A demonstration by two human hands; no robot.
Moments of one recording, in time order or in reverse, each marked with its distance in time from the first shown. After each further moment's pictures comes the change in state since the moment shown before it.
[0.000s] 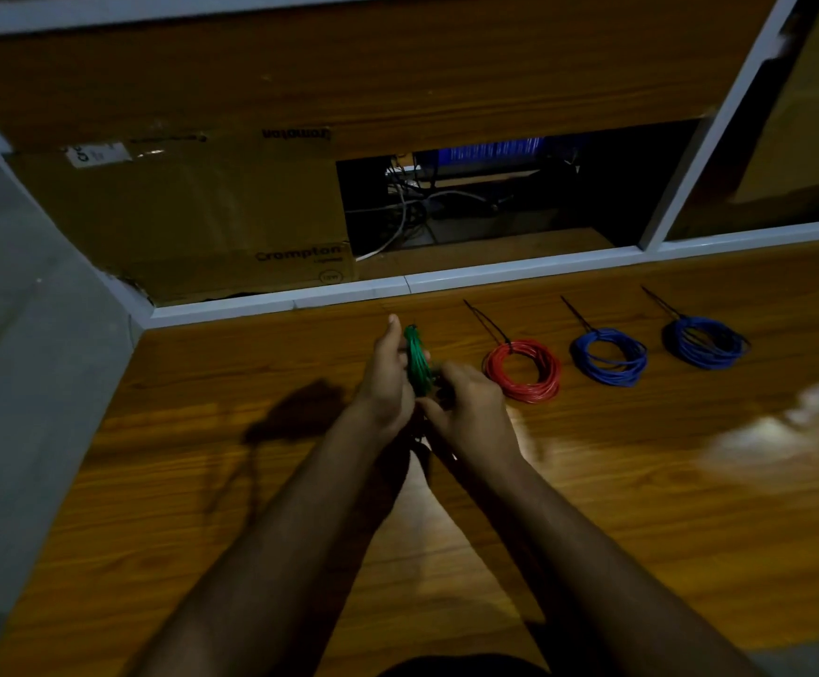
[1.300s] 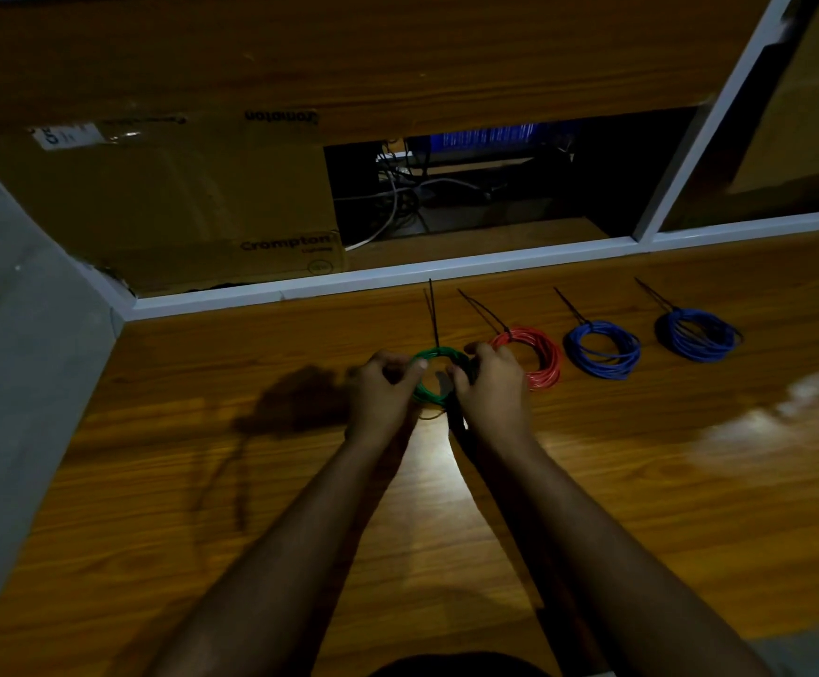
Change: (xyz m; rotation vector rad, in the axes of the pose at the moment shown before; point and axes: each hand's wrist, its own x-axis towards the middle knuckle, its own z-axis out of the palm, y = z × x) left_hand 0.025 -0.056 -0.027 0.662 0.244 0.295; right_hand 0.021 0.030 -0.006 -0.132 0.090 0.339
